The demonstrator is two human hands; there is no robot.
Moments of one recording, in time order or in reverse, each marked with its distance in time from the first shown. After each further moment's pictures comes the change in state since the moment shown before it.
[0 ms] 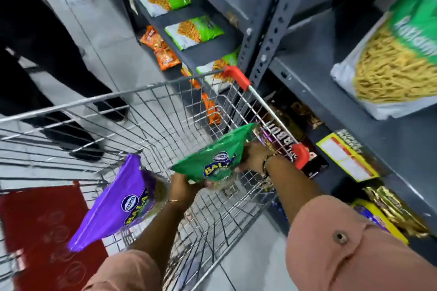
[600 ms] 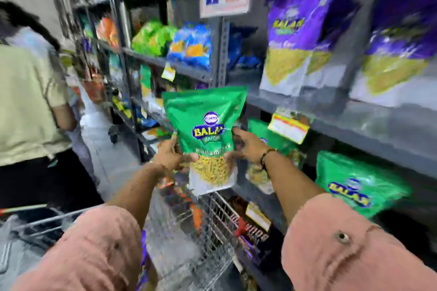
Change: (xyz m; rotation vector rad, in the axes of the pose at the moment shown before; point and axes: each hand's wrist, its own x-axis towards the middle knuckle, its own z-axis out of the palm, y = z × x) left_hand -0.225 0.364 -0.039 0.186 -0.239 0.645; right_hand -0.399 -0.095 -0.221 0.262 0.510 -0.654
